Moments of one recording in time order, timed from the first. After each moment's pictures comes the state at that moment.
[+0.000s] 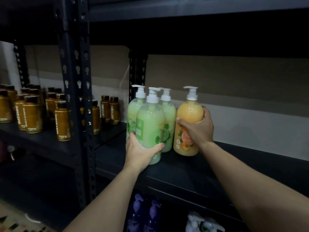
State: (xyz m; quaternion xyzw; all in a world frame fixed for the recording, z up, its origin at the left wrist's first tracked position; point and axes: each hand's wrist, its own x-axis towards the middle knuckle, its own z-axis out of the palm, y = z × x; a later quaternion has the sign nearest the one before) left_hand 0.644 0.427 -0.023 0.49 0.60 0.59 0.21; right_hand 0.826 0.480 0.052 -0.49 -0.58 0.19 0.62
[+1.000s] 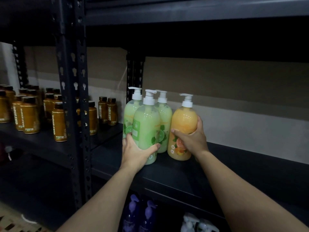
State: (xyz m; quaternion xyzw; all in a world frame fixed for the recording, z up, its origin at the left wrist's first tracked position) left_hand 0.651 0.424 -0.018 0.49 0.64 0.56 0.19; right_hand 0.839 0.483 0.028 -0.52 -0.60 0.28 0.53
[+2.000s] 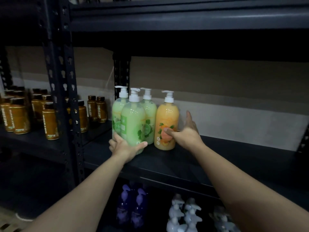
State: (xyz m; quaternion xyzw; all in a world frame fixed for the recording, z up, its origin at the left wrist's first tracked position) left_hand 0.666 0.391 0.006 0.44 0.73 0.46 0.25; right_hand 0.868 0.418 0.058 -0.59 -0.65 0.24 0.42
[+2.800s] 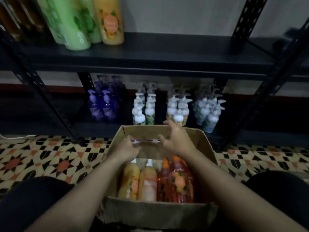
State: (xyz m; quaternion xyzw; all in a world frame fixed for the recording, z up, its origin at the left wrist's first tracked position) left_hand 0.802 0.135 -0.204 0.61 0.69 0.10 0.37; right_hand 0.988 0.115 -0.177 -0.70 -0.65 0.22 0.19
